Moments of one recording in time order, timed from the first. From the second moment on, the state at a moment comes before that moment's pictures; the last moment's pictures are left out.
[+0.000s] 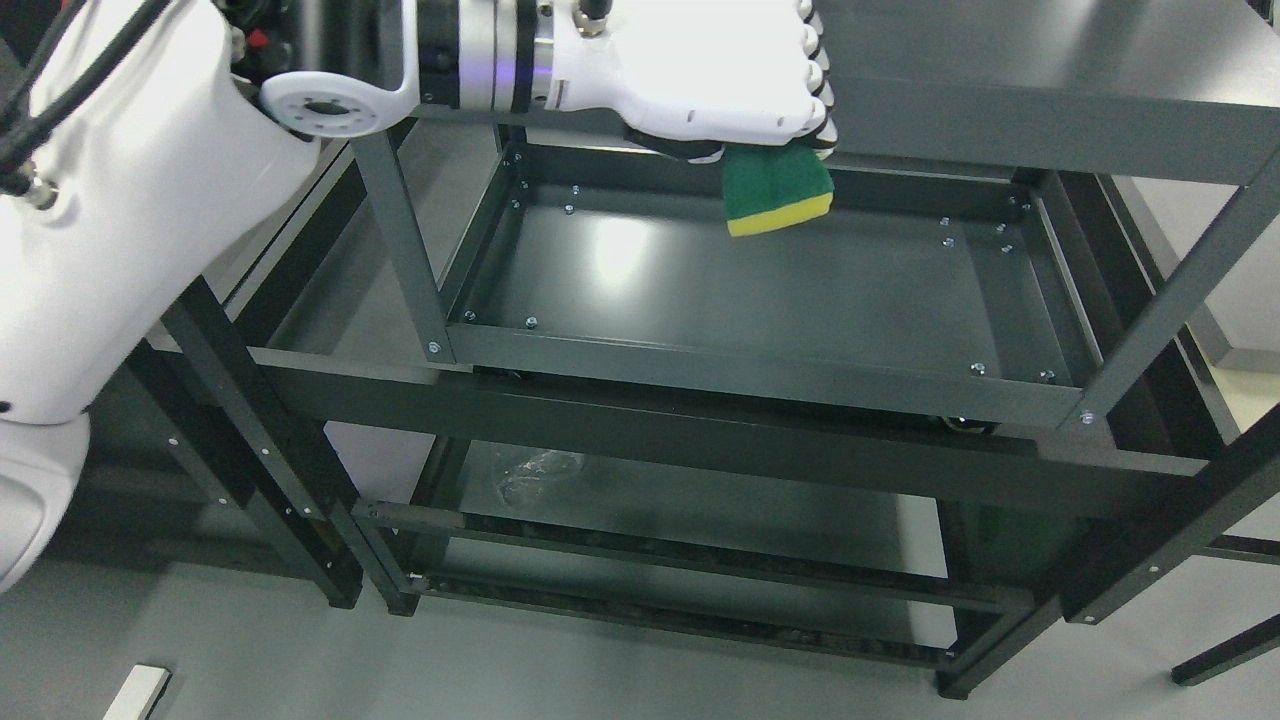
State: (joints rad) left arm -1.54 0.44 -0.87 -1.38 -0.60 -0.79 -0.39; right arm -0.08 0.00 -0.21 0.00 -0.12 0.00 -0.07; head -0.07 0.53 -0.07
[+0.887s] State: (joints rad) left arm -1.46 0.85 -0.82 -1.55 -0.48 -0.79 -0.39; right arm -0.08 0.00 -0.21 0.00 -0.12 0.00 -0.07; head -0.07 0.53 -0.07
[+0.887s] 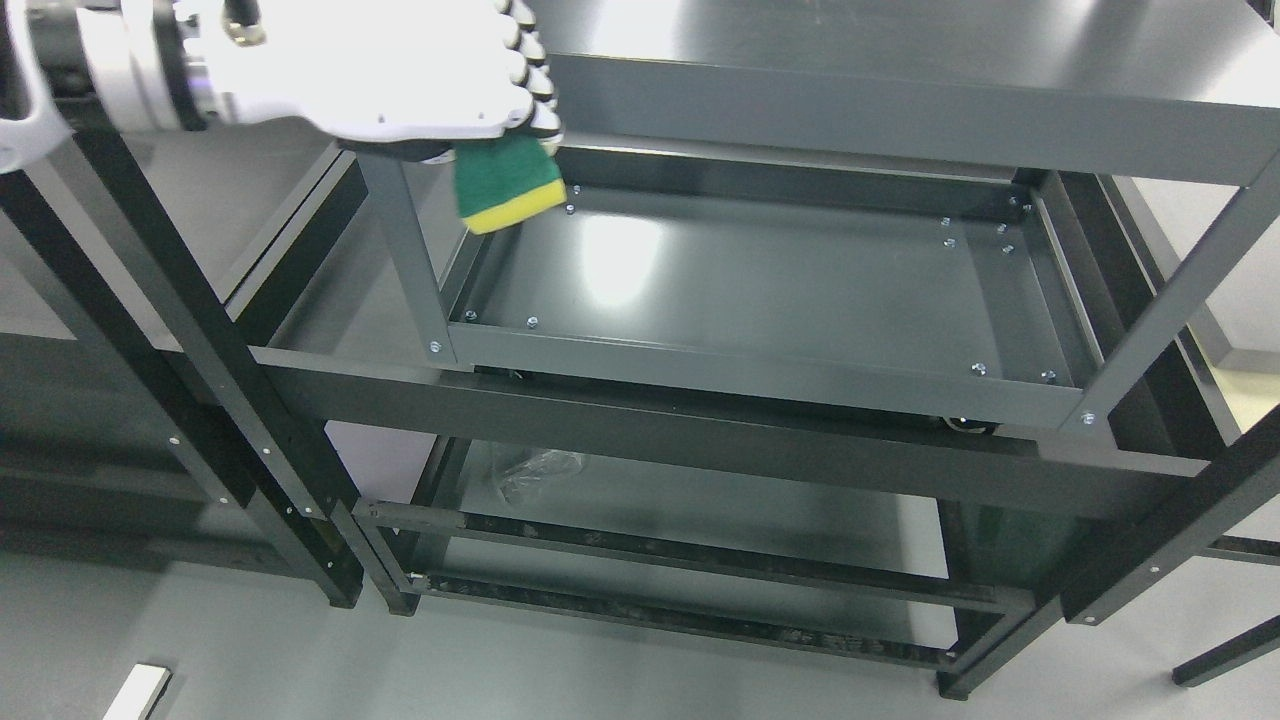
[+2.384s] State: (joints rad) left arm -1.38 0.76 -0.62 -1.48 -0.59 -0.79 -0.38; right arm -0.08 0.00 -0.21 0.00 -0.12 0.00 -0.07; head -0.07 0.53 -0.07
